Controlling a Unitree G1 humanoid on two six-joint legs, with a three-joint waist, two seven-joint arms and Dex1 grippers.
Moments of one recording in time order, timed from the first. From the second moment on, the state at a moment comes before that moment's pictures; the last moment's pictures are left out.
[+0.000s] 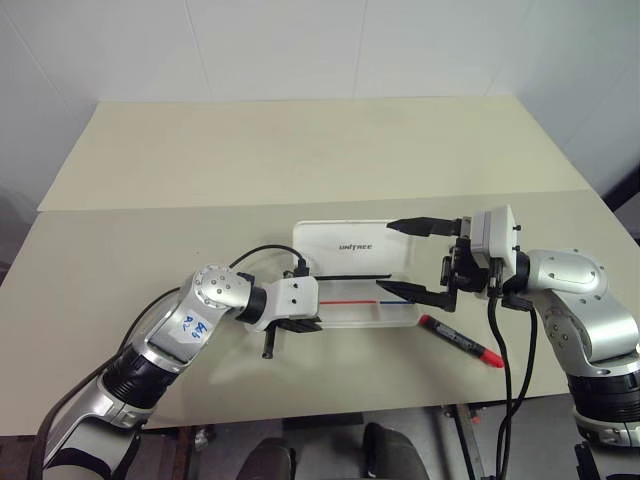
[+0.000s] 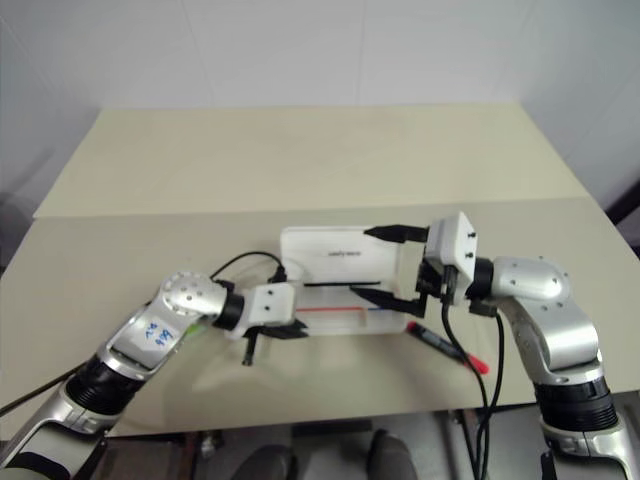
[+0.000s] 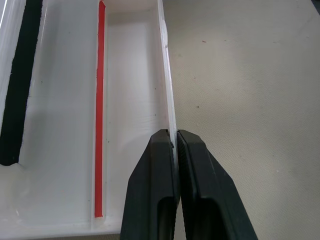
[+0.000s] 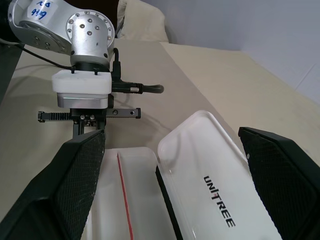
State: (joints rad) left arm -0.52 0.64 -0.42 -0.24 0.00 0.52 -1.08; right arm -0.39 -0.68 -0.05 -0.28 0.52 0.24 1.11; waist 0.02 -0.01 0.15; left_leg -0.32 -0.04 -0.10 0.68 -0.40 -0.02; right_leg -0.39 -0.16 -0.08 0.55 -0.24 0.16
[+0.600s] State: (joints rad) left arm -0.49 0.60 -0.42 -0.36 -0.04 0.75 -0.99; right arm -0.33 -0.68 -0.05 -0.34 0.56 0.30 1.08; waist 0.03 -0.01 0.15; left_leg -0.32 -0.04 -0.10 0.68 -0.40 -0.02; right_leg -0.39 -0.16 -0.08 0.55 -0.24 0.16
